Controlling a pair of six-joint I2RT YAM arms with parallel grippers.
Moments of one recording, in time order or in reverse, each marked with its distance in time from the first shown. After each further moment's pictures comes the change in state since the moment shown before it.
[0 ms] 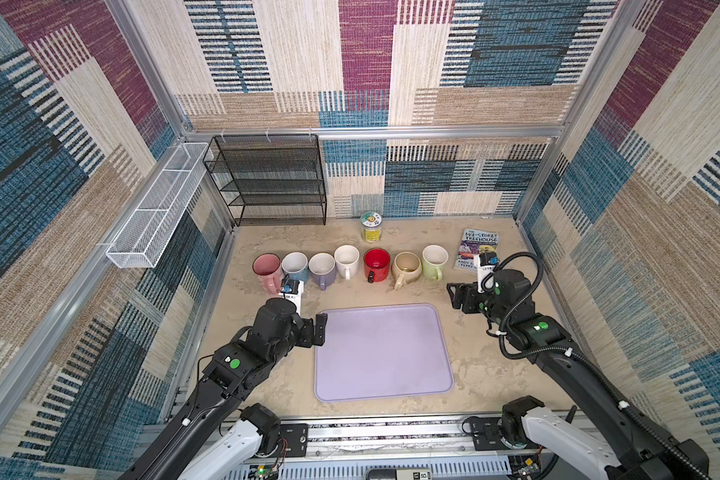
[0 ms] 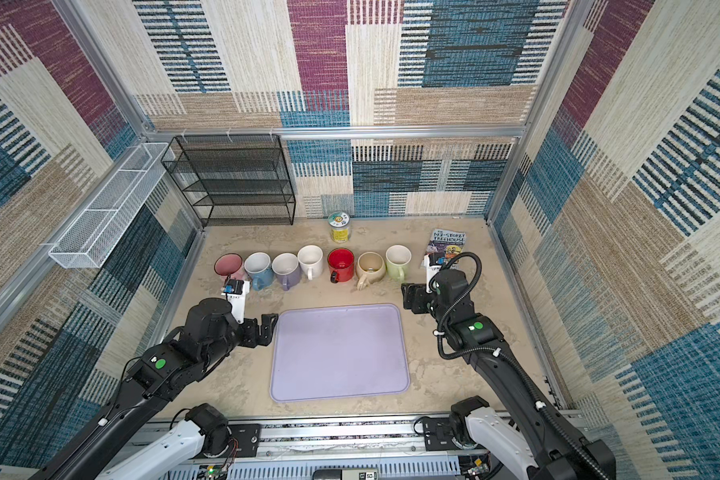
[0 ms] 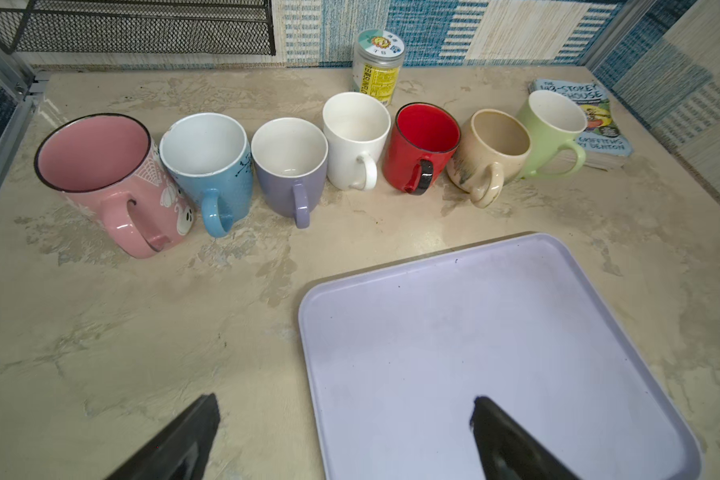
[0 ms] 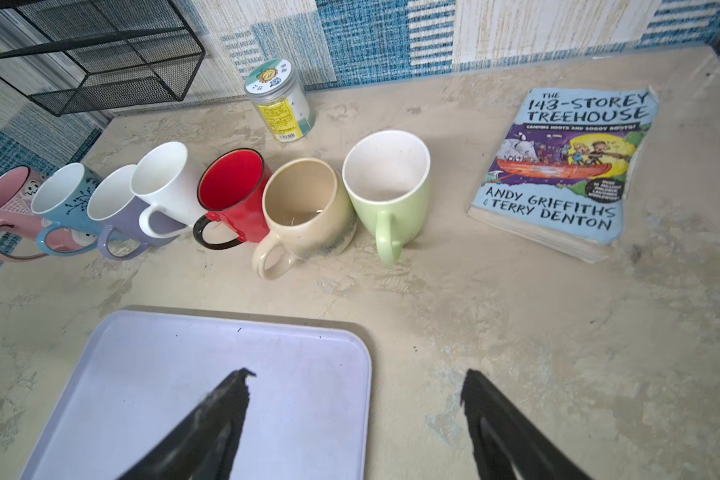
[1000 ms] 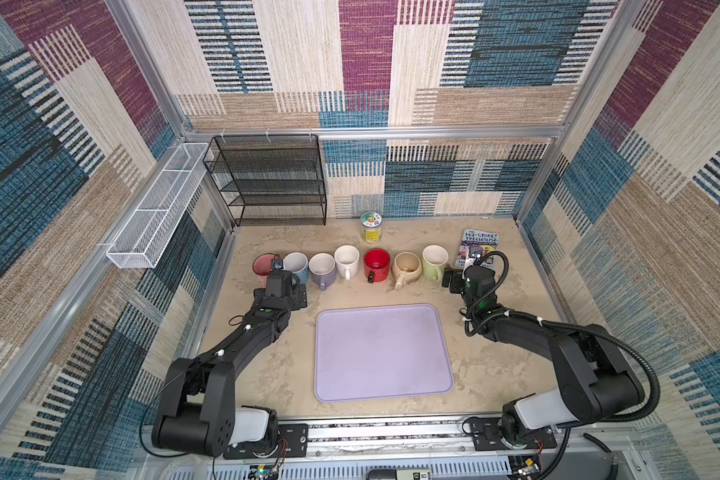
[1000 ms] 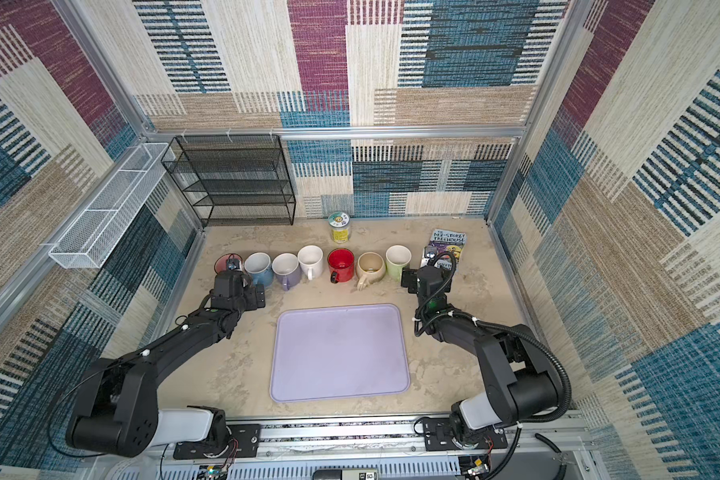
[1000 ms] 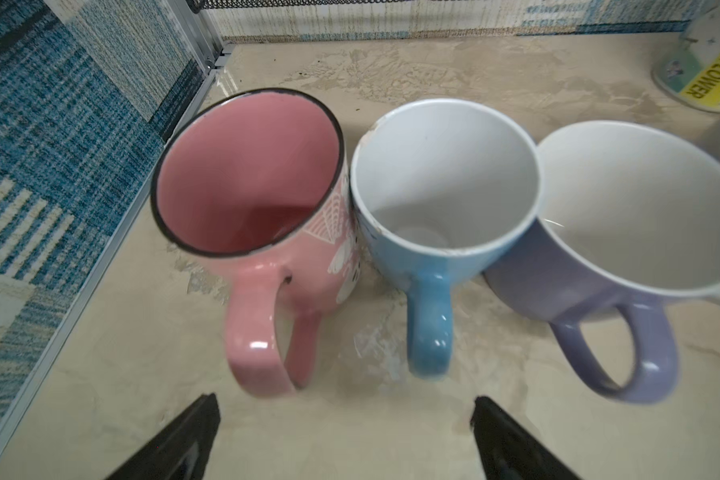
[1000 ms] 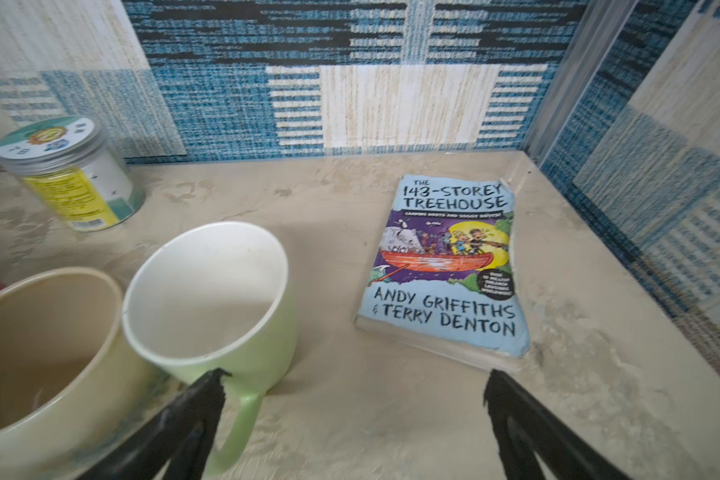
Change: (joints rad) left arm 0.428 0.684 -0.084 0.731 -0.116 0.197; right arm -0.043 0.587 -0.078 0.857 0.443 -0.179
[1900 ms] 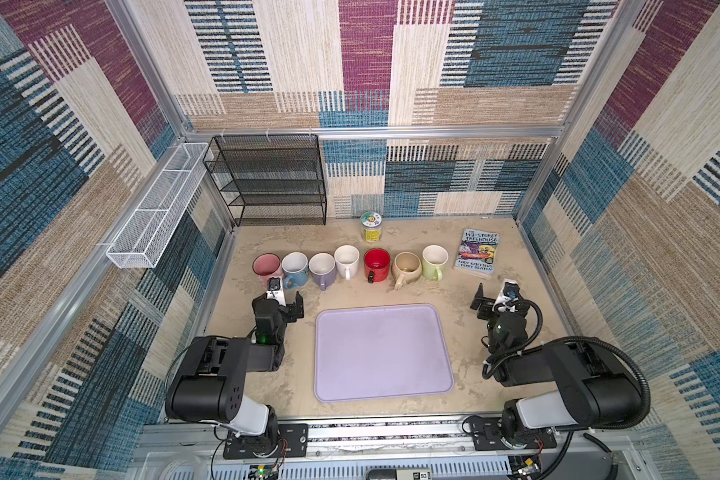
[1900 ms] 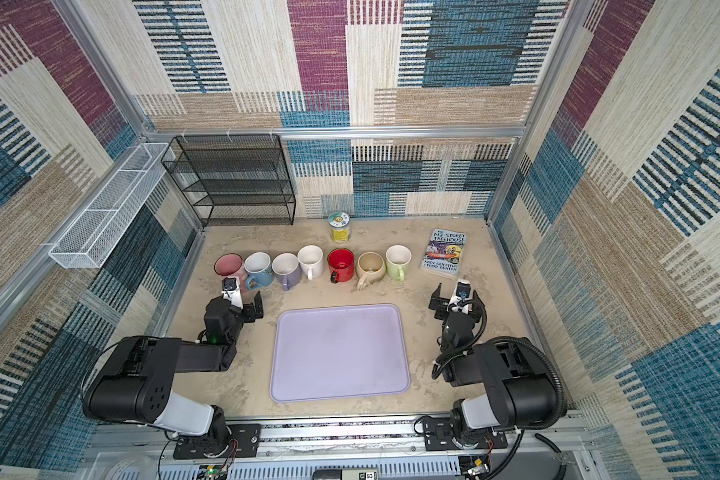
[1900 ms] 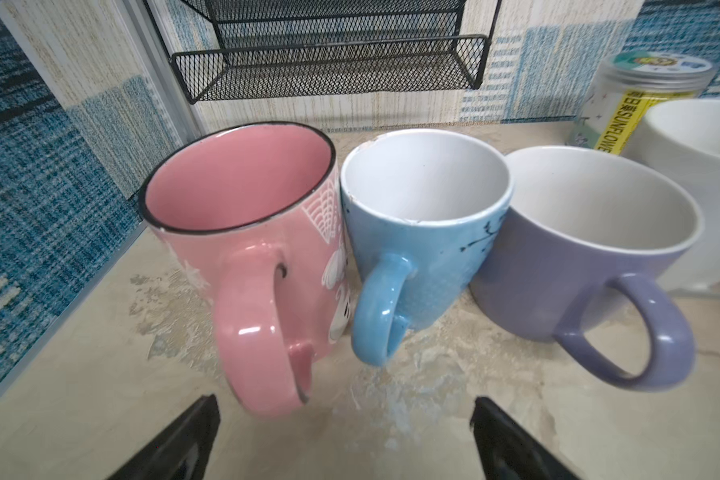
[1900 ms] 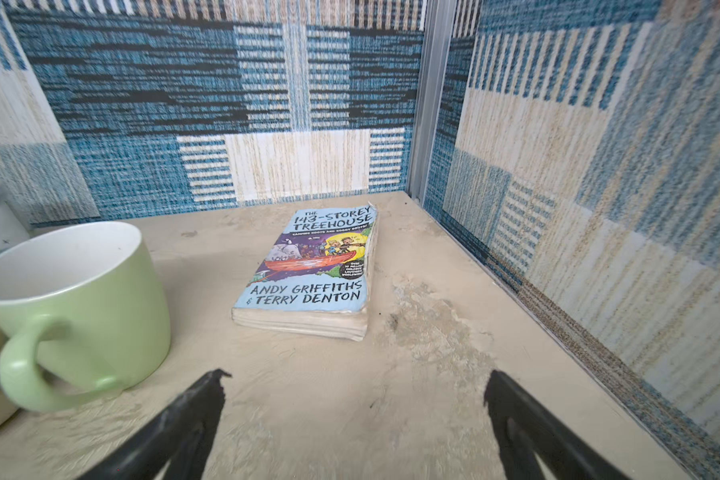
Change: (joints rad) left arm 0.074 0.100 -0.412 0.895 0.171 0.143; right arm -0.140 -0.066 -0.553 0.806 0.003 -0.092
